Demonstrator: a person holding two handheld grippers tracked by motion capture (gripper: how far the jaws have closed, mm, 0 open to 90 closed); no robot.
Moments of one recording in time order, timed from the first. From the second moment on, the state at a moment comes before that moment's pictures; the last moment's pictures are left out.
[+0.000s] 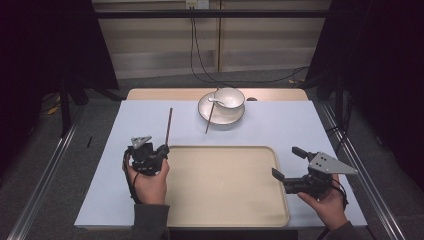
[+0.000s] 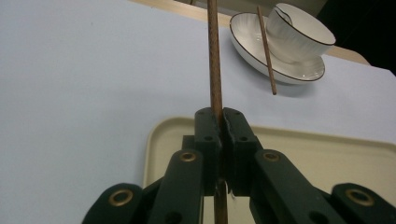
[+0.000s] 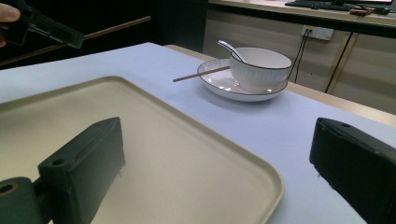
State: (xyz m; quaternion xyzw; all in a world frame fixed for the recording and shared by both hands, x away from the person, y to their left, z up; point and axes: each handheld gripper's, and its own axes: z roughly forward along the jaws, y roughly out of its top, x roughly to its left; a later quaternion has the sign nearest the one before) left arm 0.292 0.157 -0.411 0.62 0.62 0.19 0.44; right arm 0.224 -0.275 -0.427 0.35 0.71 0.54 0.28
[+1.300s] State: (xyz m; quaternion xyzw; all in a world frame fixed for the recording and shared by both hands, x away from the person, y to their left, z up) left arm 0.231 0.144 -0.453 0.65 0.63 0.16 0.39; right arm 0.224 -0.274 -0.427 0.34 0.72 0.54 0.28
